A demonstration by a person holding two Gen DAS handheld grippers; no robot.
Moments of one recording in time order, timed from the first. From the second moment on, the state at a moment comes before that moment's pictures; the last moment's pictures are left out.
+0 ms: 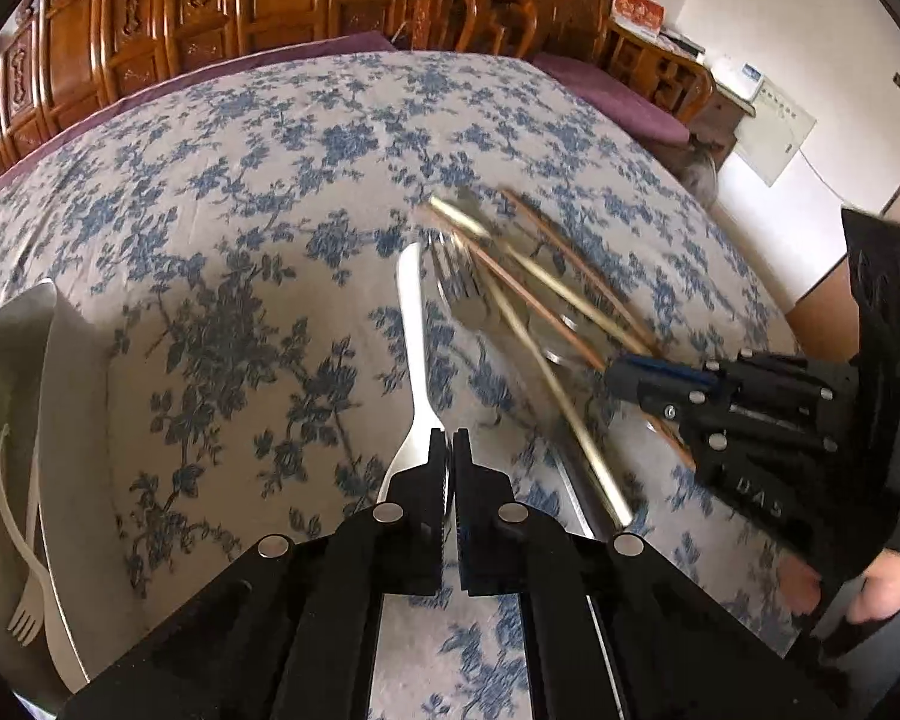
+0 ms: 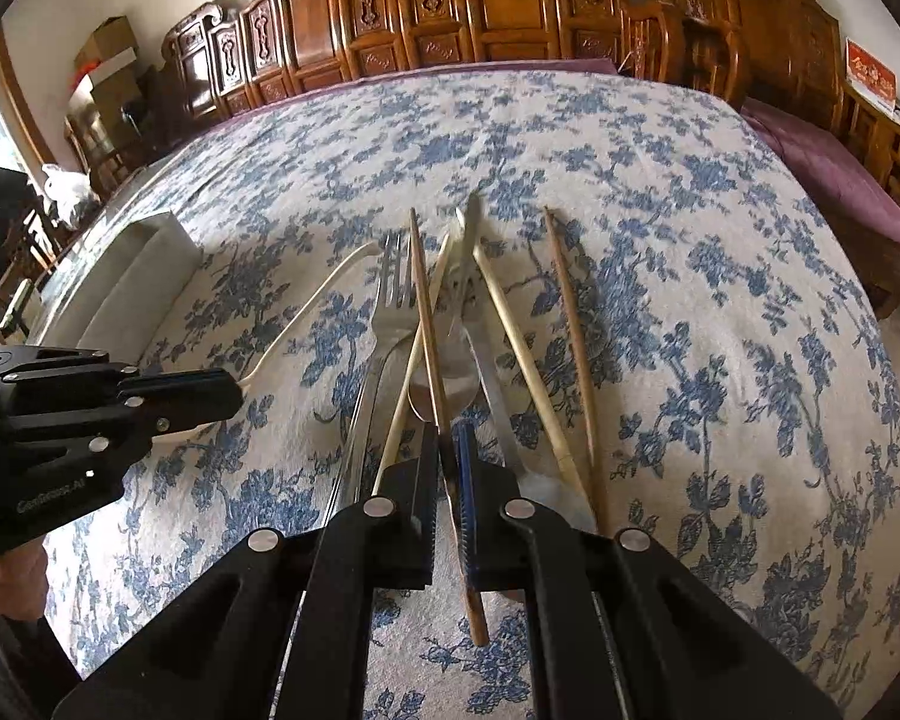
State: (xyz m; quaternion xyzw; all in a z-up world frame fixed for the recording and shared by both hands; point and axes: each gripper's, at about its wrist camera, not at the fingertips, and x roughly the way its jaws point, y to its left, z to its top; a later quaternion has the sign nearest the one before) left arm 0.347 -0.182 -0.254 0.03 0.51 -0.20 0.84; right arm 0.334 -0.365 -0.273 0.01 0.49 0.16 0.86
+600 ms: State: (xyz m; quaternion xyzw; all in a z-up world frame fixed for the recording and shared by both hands) left arm 0.328 -0.161 -0.245 0.04 0.49 -0.19 0.85; right arm 0.335 -0.357 -0.276 0.00 0.49 0.16 0.86
